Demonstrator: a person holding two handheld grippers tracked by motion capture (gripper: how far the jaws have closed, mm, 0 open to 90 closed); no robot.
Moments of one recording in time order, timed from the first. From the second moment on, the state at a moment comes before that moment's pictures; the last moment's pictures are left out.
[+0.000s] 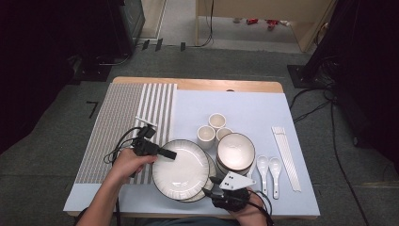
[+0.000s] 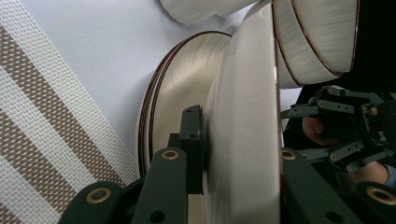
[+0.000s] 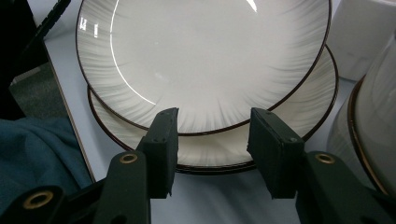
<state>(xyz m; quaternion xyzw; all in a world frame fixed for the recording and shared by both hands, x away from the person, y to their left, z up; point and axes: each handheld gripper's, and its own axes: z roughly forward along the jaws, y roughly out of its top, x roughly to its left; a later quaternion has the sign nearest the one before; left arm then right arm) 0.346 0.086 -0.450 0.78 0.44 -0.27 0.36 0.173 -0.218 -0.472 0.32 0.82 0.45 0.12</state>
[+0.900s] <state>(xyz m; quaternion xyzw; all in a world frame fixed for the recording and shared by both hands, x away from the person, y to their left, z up) 0.354 0.102 -0.449 0.74 0.46 -0.29 0.38 0.174 -0.226 -0.452 0.32 0.82 0.46 0.12</state>
